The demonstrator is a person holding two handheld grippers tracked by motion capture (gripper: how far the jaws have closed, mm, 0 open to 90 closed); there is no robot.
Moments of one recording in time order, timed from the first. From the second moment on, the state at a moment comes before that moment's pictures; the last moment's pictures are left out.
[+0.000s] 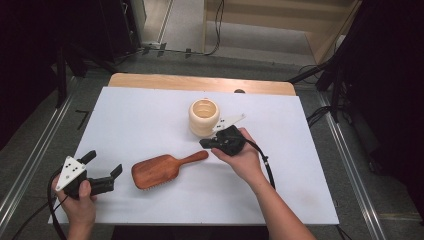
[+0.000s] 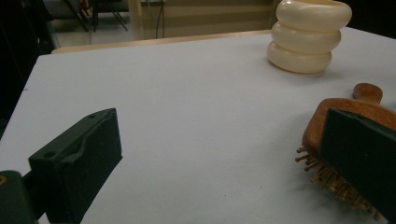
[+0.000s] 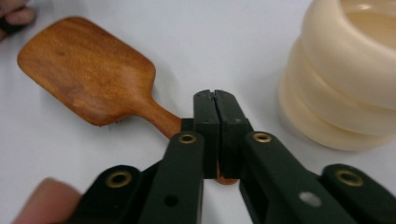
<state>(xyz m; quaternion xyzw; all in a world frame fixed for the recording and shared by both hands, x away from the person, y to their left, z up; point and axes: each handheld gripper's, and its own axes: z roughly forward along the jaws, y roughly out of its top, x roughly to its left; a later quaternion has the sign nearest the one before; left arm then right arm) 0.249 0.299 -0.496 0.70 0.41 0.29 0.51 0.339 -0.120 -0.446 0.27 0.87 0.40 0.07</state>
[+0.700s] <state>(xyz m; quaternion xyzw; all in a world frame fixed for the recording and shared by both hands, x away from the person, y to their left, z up) 0.250 0.299 -0.496 0.70 0.41 0.29 0.51 0.367 -0.082 -0.481 0.27 0.91 0.31 0.06</state>
